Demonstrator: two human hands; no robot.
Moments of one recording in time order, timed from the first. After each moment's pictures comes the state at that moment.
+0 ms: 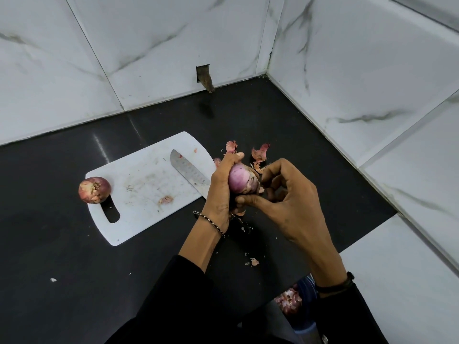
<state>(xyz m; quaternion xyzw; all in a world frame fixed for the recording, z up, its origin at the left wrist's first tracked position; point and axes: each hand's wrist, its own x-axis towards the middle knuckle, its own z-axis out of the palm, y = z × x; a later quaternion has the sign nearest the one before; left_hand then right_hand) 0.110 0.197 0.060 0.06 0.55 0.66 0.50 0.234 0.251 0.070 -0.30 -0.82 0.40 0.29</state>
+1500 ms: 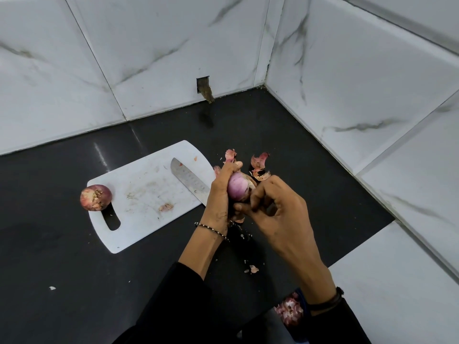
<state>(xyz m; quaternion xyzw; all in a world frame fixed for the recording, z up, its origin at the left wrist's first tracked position) 0.110 0.196 0.059 0.07 0.56 0.65 0.51 0.231 0.234 0.063 -0.30 -0.83 0.37 0.30</state>
